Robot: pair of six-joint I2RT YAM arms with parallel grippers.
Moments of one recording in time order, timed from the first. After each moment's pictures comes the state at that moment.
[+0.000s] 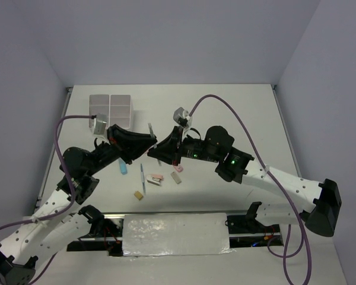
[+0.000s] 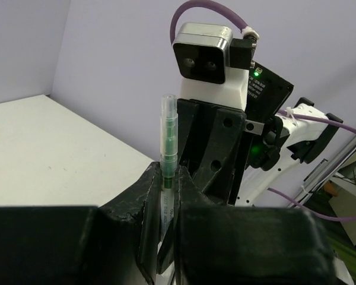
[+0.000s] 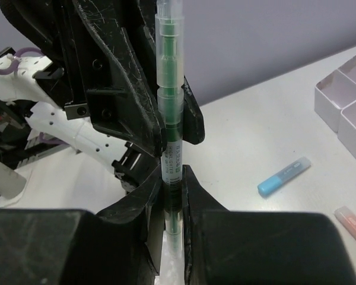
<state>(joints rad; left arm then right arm) -0.58 0.69 0.67 0.44 0.47 -0.66 0.98 1.15 0.96 0.29 -0.39 0.37</state>
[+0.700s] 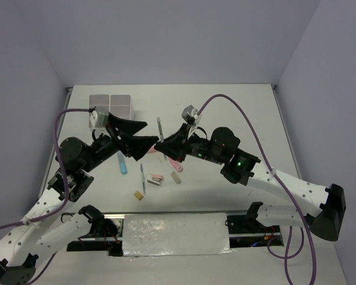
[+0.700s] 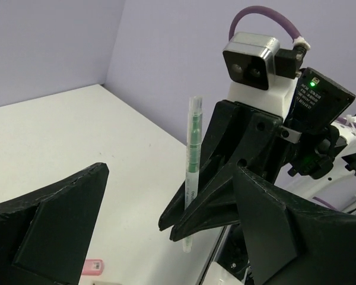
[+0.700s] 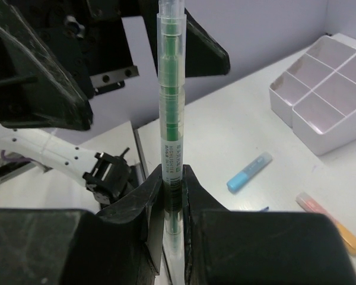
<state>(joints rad) -0.58 0.71 0.84 0.14 0.34 -0.50 0.96 1.09 0.93 0.25 -0.26 0.34</state>
